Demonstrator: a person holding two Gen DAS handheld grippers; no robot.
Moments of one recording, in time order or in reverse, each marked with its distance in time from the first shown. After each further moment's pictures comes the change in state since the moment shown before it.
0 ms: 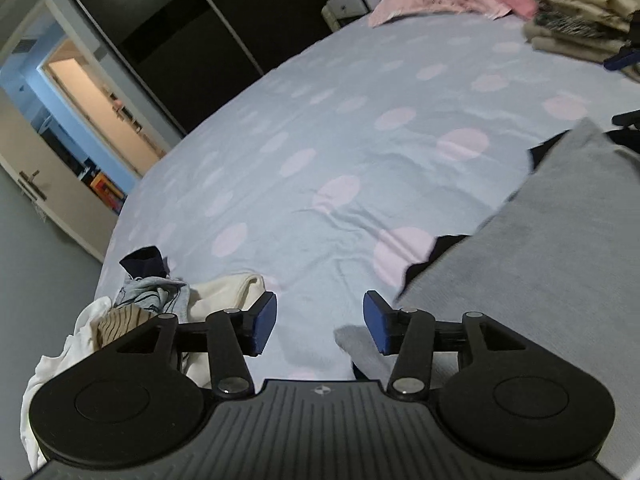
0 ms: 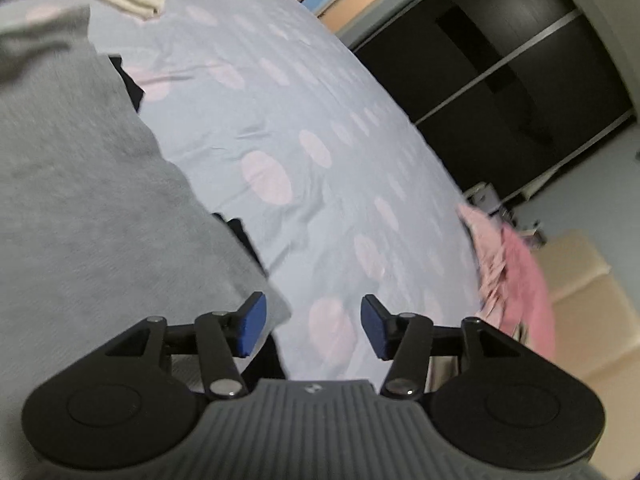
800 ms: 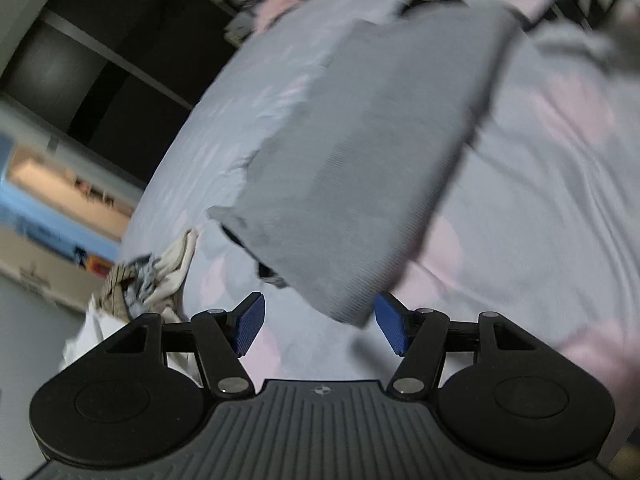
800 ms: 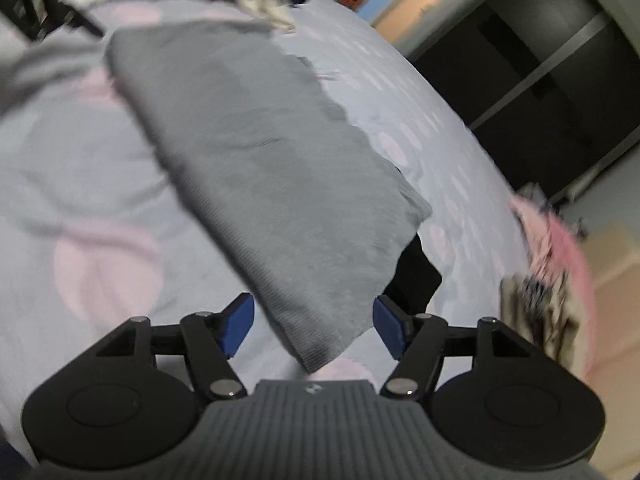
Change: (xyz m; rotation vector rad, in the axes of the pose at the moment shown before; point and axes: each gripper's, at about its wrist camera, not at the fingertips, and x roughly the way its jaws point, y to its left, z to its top) left arm -0.106 -0.140 -0.145 0.430 -0.012 0.009; right arm -0.150 0.114 -0.102 -0.091 -0.046 0.133
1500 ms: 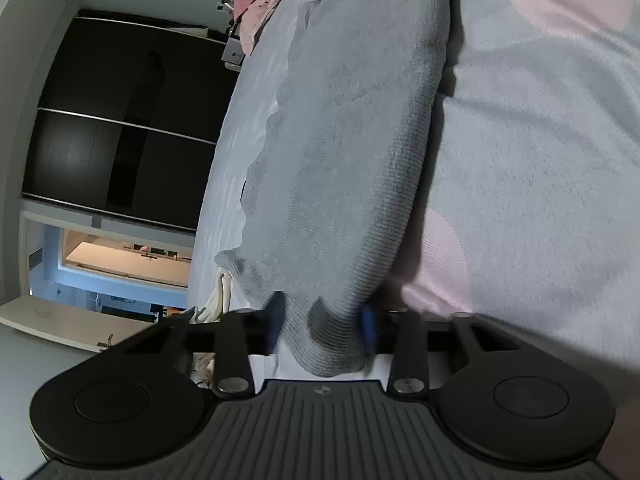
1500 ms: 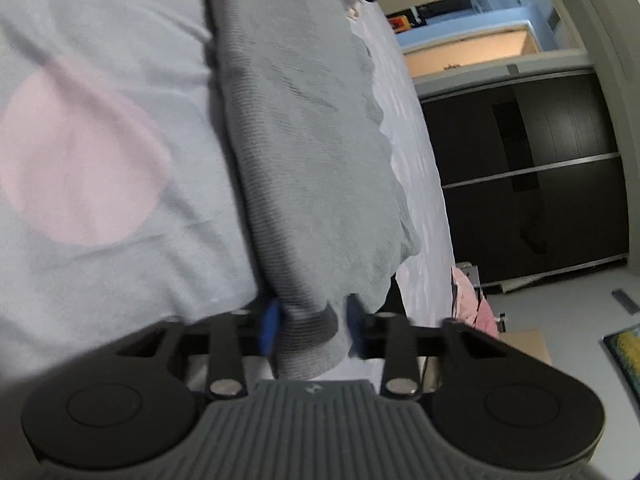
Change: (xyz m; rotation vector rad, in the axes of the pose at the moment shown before) left arm 0.054 -0.045 0.013 0.230 0.003 0.236; right arm 0.047 0.046 -0.014 -0.399 0.012 -0.219
